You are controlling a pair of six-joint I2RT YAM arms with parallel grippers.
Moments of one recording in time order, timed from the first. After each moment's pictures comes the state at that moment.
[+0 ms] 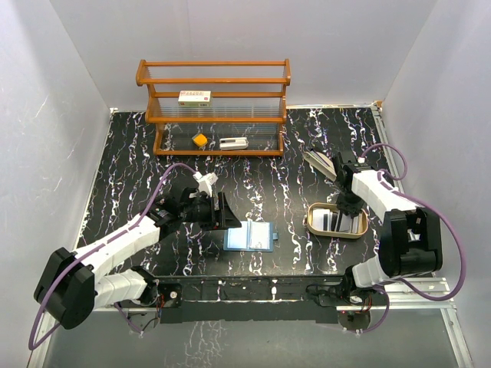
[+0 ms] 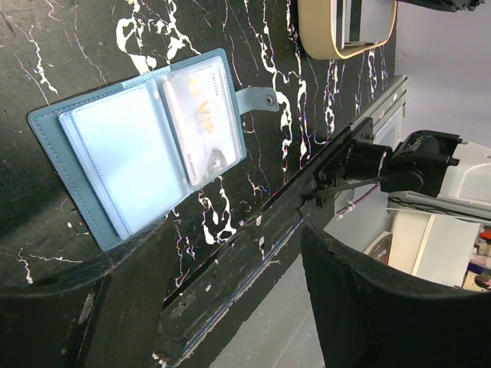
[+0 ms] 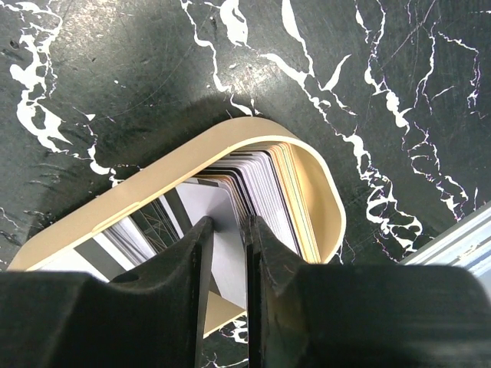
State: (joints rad) left arm -0.62 1.13 0.61 -0.19 0.49 -0.74; right arm 0.08 1.46 0.93 -0.88 0.43 0.62
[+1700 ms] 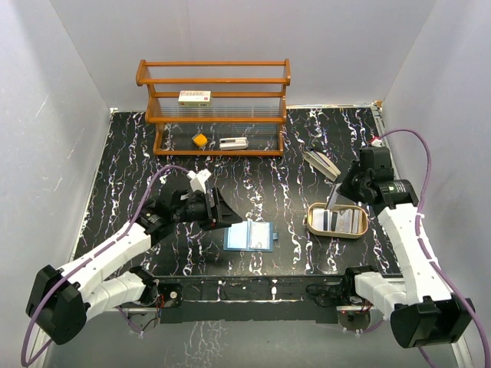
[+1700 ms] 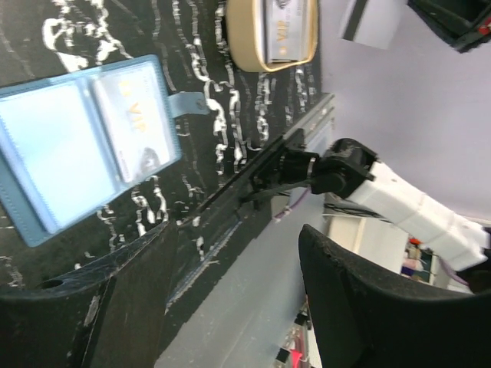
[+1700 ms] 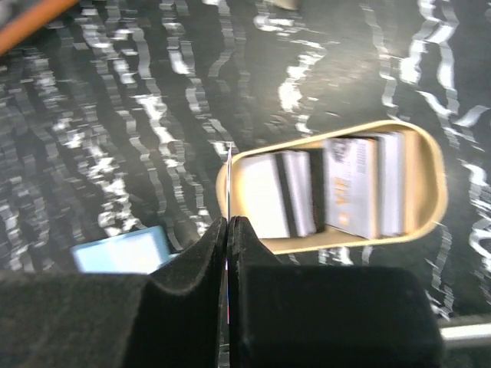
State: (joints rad) left arm -0.62 1.02 0.60 -0.17 0.53 -0.90; right arm 0.08 1.01 1.03 -0.91 0.09 0.54
